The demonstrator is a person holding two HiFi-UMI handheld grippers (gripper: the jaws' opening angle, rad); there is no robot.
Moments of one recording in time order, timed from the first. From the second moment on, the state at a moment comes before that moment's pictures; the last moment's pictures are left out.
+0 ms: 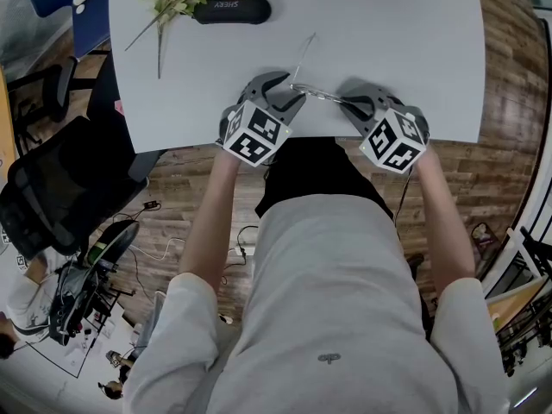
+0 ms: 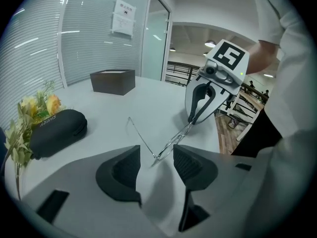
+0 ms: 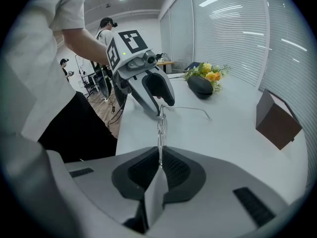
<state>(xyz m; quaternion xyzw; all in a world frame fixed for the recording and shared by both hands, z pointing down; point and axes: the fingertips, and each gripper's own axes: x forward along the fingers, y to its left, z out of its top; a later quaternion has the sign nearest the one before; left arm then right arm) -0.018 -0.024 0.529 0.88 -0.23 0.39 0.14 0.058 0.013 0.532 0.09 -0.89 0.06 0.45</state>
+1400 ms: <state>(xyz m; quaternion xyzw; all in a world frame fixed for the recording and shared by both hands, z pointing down) -0.005 -0.014 0.528 0.89 -0.21 0.38 0.12 0.065 0.011 0.532 0.09 -0.88 0.06 0.45</state>
